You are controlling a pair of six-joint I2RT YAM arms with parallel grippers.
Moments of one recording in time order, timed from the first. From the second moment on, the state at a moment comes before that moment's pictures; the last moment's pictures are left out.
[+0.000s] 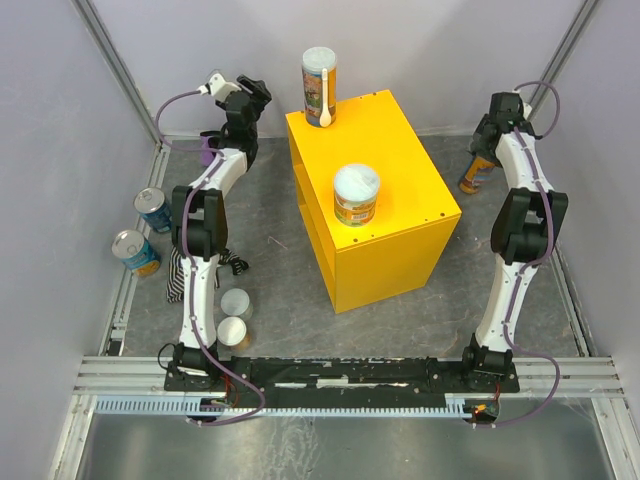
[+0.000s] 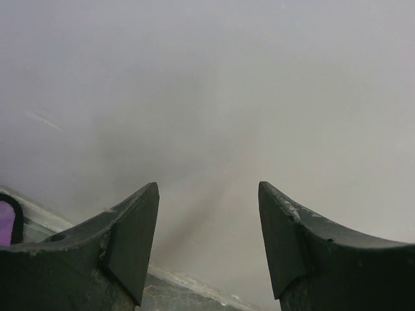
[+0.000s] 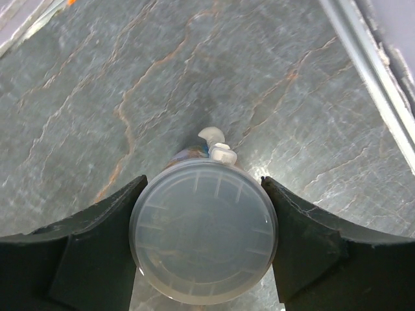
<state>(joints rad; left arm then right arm) -0.16 2.41 2.06 0.42 -0.31 -0.67 -0.14 2.25 2.07 -0.66 0.30 0.37</state>
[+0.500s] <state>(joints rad) -0.16 2.41 2.01 0.44 -0.34 -0.67 -0.09 2.16 2.15 -0.79 0.22 0.30</state>
